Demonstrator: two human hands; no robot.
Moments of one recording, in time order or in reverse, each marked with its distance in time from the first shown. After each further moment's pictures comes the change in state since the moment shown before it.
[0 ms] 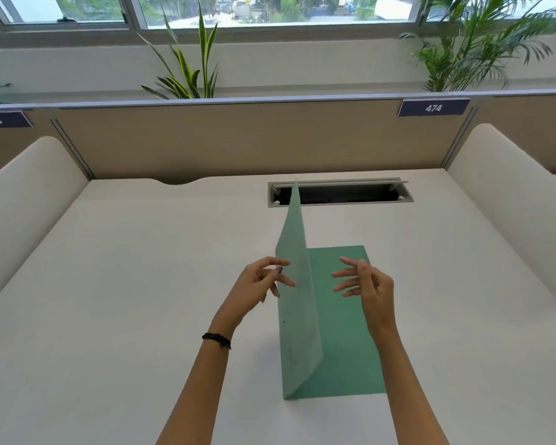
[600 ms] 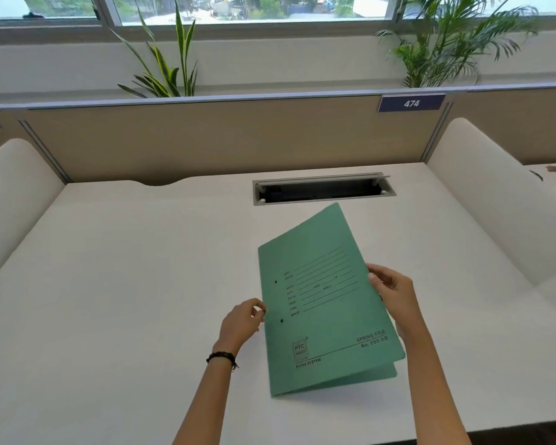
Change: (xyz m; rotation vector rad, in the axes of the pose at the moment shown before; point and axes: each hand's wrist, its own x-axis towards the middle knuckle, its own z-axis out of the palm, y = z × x) left_hand 0.003 -0.102 0.027 0.513 0.013 -0.300; right_hand 0.004 0.017 -0.069 -0.051 0.033 0.261
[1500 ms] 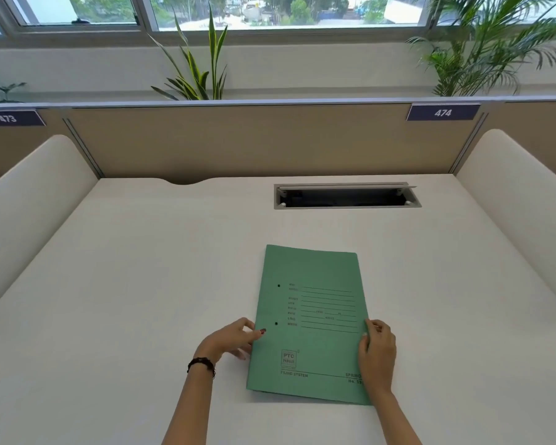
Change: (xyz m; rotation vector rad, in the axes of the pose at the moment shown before) left_hand -0.023 -0.027 -0.039 -0.290 -0.390 -0.263; right_hand -0.023 0.143 0.045 -0.812 0.260 -0.137
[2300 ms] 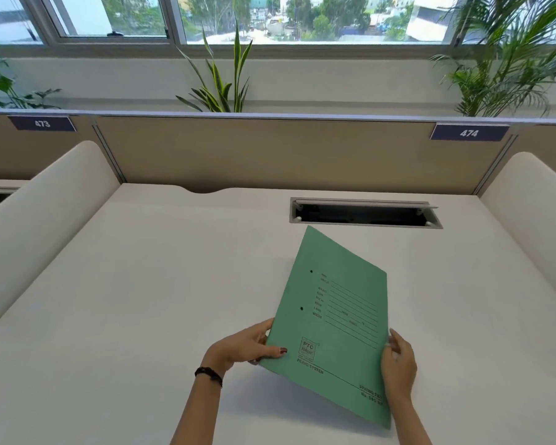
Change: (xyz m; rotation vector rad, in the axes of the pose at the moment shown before) left_hand -0.009 0.021 -0.012 -0.036 -0.235 0.340; right_hand 0.039 -0.001 0.002 0.435 0.004 0.296
